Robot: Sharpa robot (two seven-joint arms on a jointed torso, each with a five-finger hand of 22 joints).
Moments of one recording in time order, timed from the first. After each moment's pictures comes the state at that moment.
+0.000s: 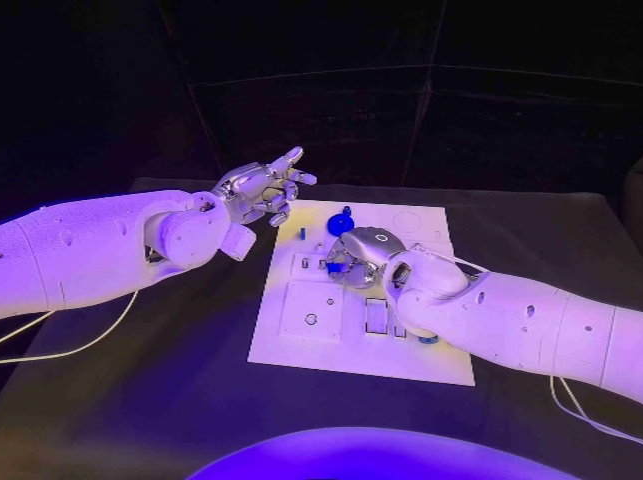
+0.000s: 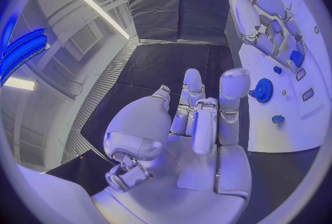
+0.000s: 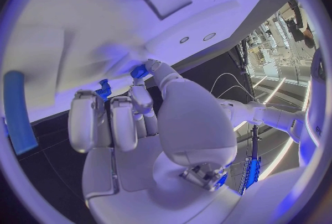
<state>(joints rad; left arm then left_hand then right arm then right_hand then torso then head) 1.28 -0.90 -0.17 1.45 0.06 -0.02 0.27 1.01 0.20 -0.07 0.21 0.08 1.00 0.11 0.33 0.15 1.05 0.03 1.01 0.50 1.47 -0.05 1.51 1.31 0.15 1.32 0.06 1.09 0.77 1.10 -0.40 -0.15 1.27 -1.58 -0.41 -0.19 1.33 -0.04 0.24 -0.05 0.47 1.05 0.13 0.12 0.08 1.26 0.04 1.20 1.18 1.47 -0.02 1.46 1.31 0.05 1.42 0.09 1.44 1.31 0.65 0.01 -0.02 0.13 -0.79</state>
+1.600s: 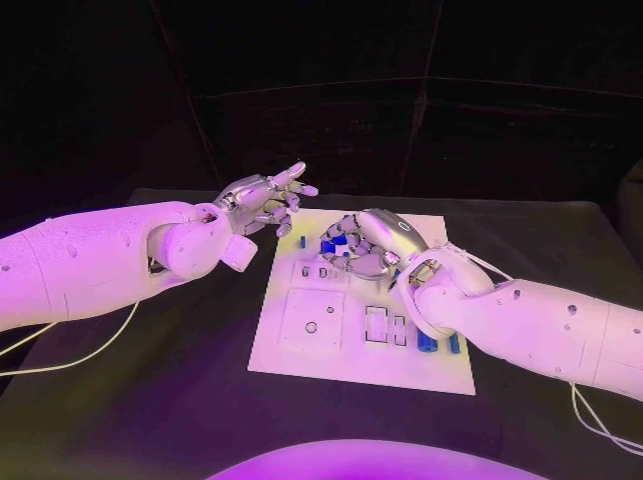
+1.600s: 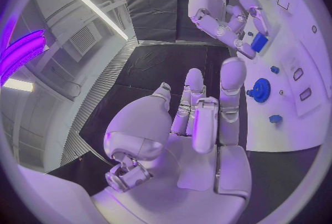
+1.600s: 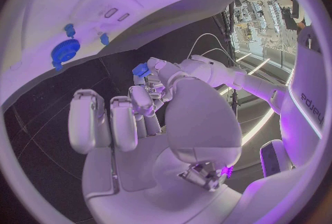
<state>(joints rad) 1.28 -0.88 -0.17 1.43 0.05 -0.02 0.27 1.04 0.20 -0.08 0.15 0.08 0.94 0.13 0.30 0.15 0.99 0.06 0.99 0.48 1.46 -0.03 1.47 1.31 0.15 1.25 0.08 1.01 0.65 1.11 -0.51 -0.09 1.40 -1.39 -0.64 0.08 1.21 -0.12 0.42 -0.06 0.36 1.07 0.13 0.12 0.08 1.27 0.04 1.21 1.18 1.47 -0.02 1.46 1.31 0.05 1.42 0.09 1.45 1.31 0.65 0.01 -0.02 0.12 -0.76</state>
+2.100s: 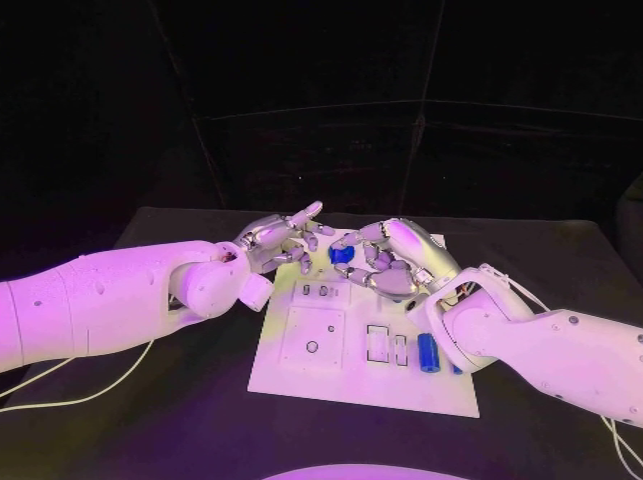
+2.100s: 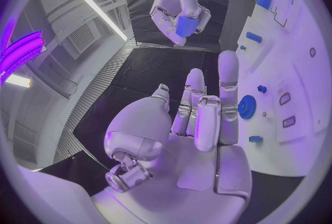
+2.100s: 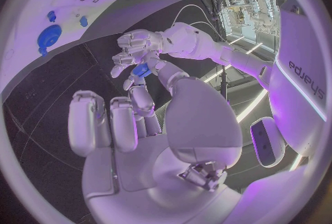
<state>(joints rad) 1.22 -0.84 -0.17 1.46 0.05 -0.03 0.28 1.00 0.22 -0.14 0.18 0.08 0.93 0.14 0.30 0.13 0.97 0.06 1.01 0.46 1.46 -0.01 1.44 1.29 0.17 1.20 0.09 0.94 0.56 1.12 -0.67 -0.06 1.62 -1.25 -0.71 0.20 1.21 -0.12 0.41 -0.06 0.35 1.07 0.13 0.12 0.08 1.28 0.04 1.22 1.19 1.47 -0.02 1.47 1.31 0.05 1.44 0.09 1.46 1.31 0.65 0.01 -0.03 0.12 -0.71</state>
